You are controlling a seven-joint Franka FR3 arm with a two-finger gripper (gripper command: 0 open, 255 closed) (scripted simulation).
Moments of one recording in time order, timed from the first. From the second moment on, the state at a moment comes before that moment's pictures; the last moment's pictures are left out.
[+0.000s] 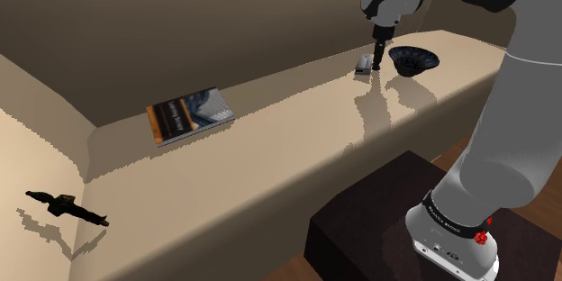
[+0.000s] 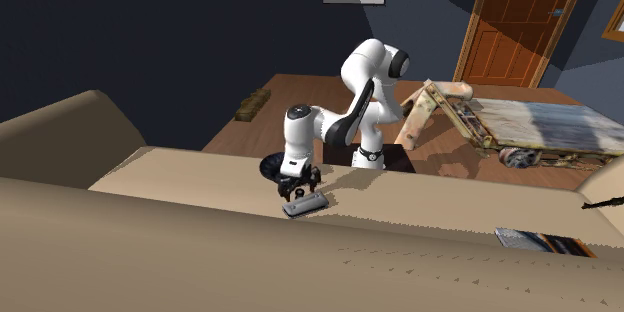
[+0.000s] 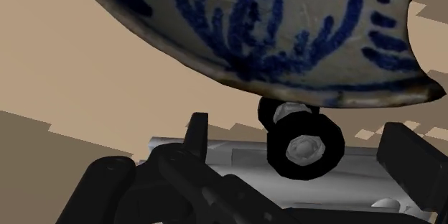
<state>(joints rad) 0.04 0.22 -0.69 -1.95 0.12 2.09 -1.22</state>
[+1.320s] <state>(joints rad) 0.03 0.23 -0.68 -1.96 0.13 2.13 -1.23</state>
